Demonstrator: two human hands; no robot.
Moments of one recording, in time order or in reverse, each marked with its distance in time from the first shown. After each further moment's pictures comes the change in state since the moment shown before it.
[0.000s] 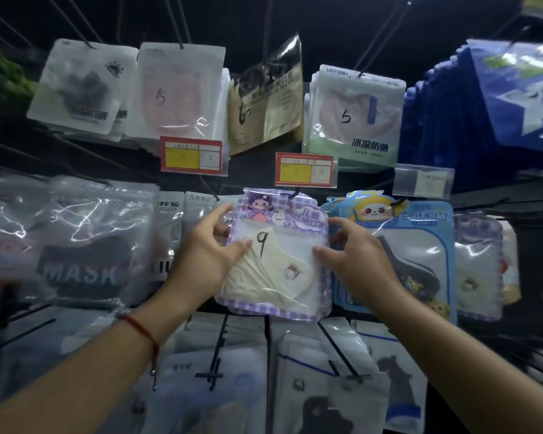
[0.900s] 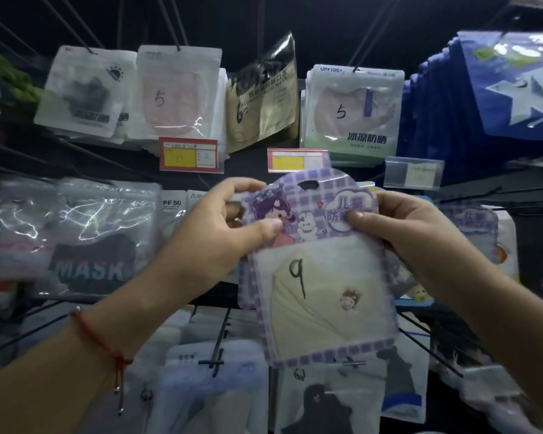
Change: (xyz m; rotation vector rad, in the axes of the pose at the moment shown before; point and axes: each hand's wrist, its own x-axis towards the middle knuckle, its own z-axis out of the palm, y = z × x) left_hand -0.043 0.086 -0.018 -0.139 -0.282 0.094; right_hand -0.032 -0.028 -0.081 0.779 -0.285 0.027
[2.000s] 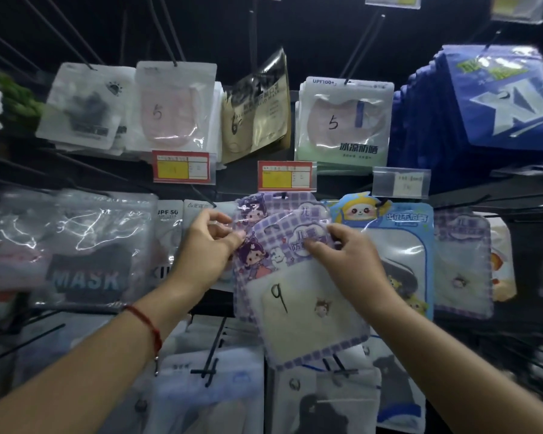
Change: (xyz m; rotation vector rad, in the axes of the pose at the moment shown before) left_hand 0.038 -0.064 0.007 0.039 0.324 -0.184; right_hand 0.030 0.064 0.024 -0.485 0.241 -0.124
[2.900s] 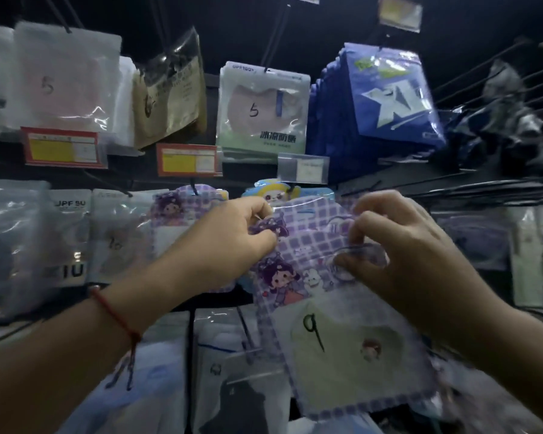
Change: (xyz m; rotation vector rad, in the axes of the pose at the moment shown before) left_hand -0.059 0.084 0.096 0.262 -0.527 0.328; right_hand -0.078 -0.032 -0.164 -0.902 -0.015 -0.461
